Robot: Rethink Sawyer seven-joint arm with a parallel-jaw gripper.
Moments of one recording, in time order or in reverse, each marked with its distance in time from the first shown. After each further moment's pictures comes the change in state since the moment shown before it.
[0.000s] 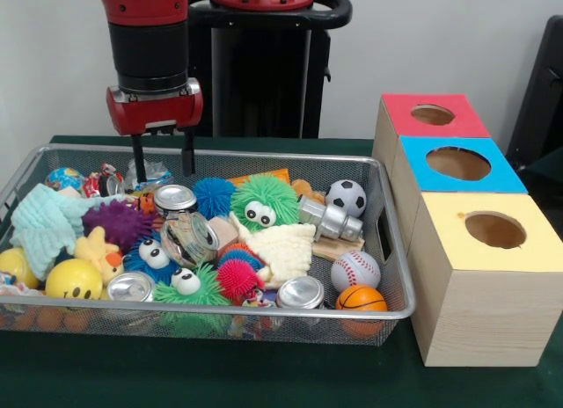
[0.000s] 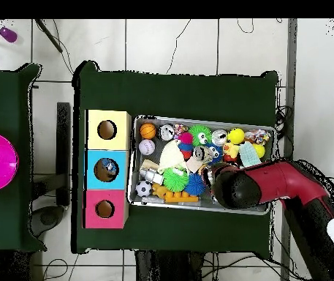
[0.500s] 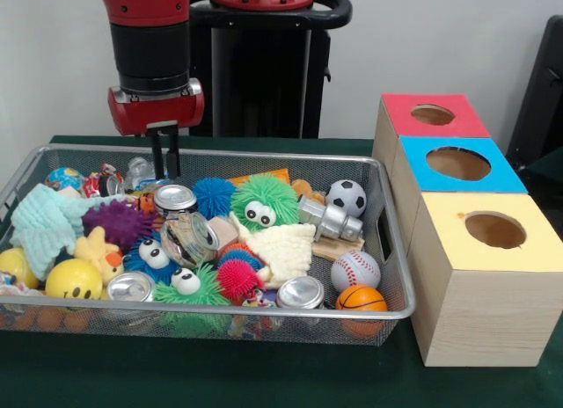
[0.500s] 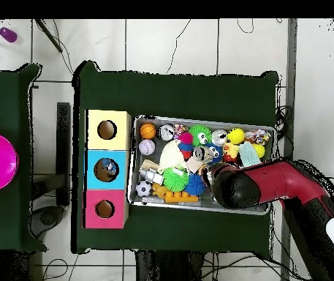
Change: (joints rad) arm 0.005 0.000 -0.005 0.000 0.004 0.000 0.002
